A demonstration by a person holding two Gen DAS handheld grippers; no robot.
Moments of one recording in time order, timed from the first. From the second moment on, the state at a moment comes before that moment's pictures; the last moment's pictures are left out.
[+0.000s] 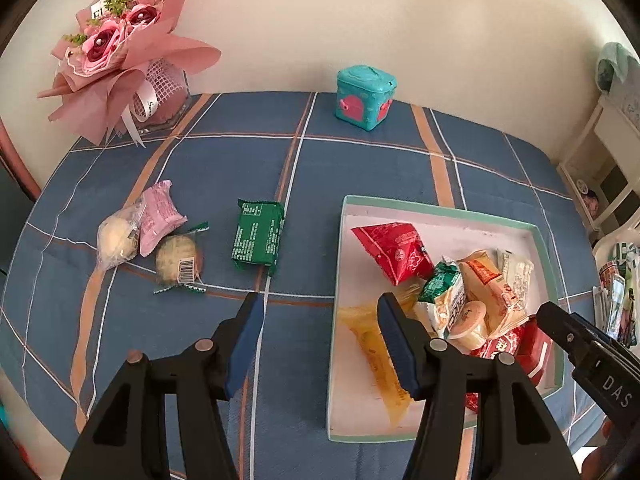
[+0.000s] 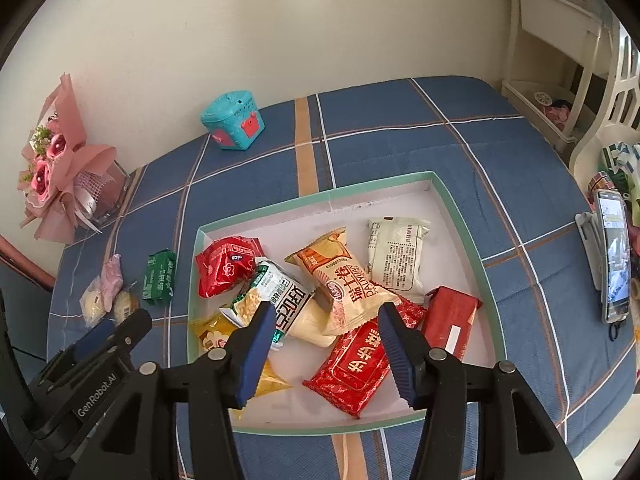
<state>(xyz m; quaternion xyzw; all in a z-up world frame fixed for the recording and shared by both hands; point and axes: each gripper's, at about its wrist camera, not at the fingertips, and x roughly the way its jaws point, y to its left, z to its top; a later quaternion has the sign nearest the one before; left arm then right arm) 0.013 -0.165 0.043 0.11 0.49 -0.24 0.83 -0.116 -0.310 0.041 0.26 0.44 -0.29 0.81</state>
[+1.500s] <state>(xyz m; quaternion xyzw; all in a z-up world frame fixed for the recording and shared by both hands) 0.066 -0.076 0.051 0.03 0.48 -0.16 0.86 -0.042 -0.231 0.030 0.18 0.48 -0.25 0.82</state>
